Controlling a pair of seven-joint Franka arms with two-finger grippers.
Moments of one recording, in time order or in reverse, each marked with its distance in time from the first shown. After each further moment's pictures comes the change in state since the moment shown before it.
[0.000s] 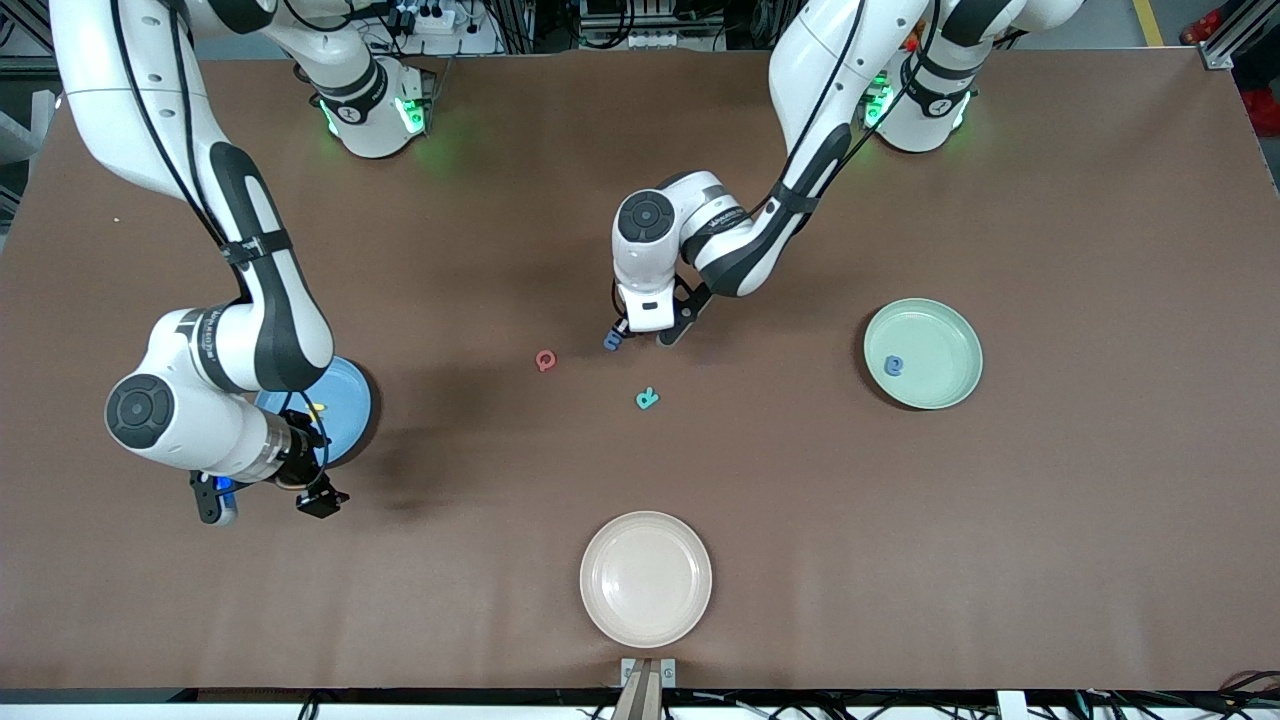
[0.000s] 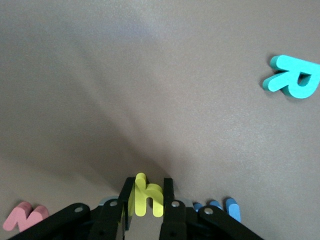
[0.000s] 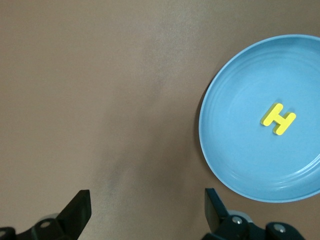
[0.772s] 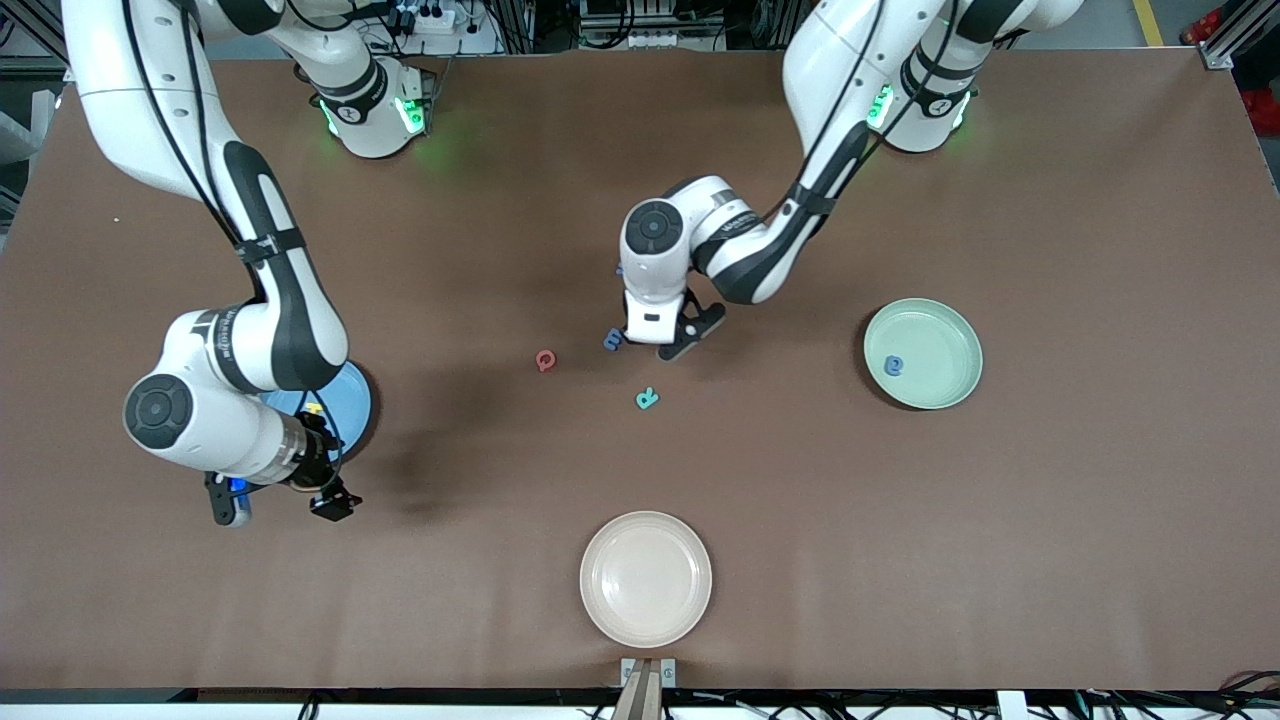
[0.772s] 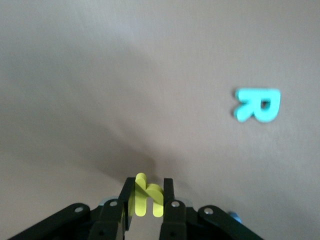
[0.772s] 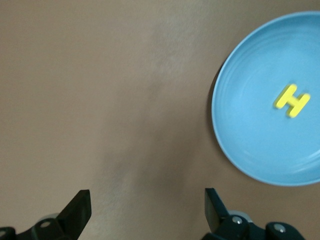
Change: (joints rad) left arm 0.065 -0.045 0.005 0.030 -0.007 -0.145 0.336; right arm 0.043 0.015 0.001 0.030 0.011 0.002 0.067
